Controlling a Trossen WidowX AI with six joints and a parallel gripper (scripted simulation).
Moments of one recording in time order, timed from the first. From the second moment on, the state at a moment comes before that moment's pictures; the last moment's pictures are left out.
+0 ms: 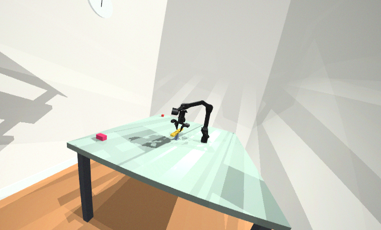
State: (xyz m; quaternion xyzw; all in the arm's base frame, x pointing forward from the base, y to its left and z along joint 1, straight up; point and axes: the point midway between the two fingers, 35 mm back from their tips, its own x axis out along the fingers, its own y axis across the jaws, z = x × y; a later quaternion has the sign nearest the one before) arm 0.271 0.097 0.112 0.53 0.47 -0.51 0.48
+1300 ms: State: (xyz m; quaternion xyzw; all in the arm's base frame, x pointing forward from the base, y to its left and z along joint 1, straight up) arm 0.271 0.097 0.112 0.53 0.47 -0.51 0.48
